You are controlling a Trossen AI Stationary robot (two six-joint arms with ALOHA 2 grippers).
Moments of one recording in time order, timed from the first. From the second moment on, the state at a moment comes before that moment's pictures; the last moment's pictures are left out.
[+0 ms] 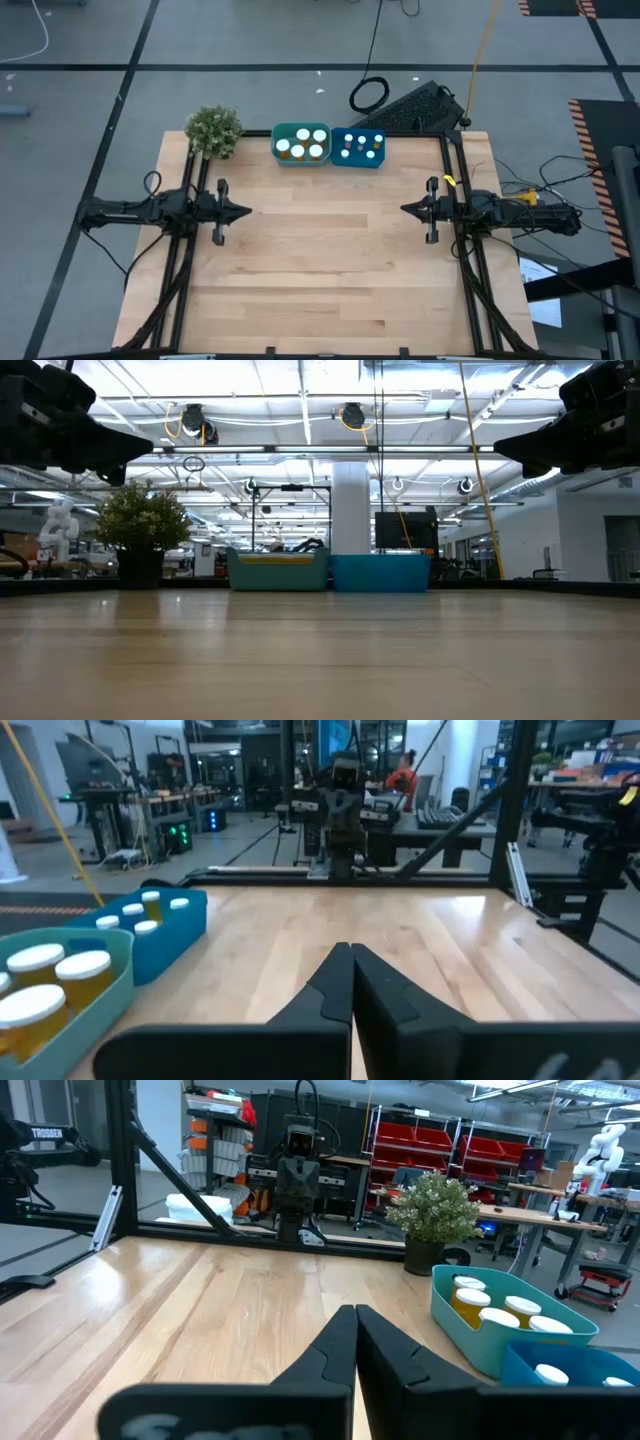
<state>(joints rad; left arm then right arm) -0.04 0.03 0.01 0.02 -0.05 0.01 0.01 0.01 0.01 0.02 0.07 -0.12</state>
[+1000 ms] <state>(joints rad) -0.04 0.00 0.01 0.03 -0.03 0.02 0.01 0.01 0.01 0.03 0.08 -0.12</state>
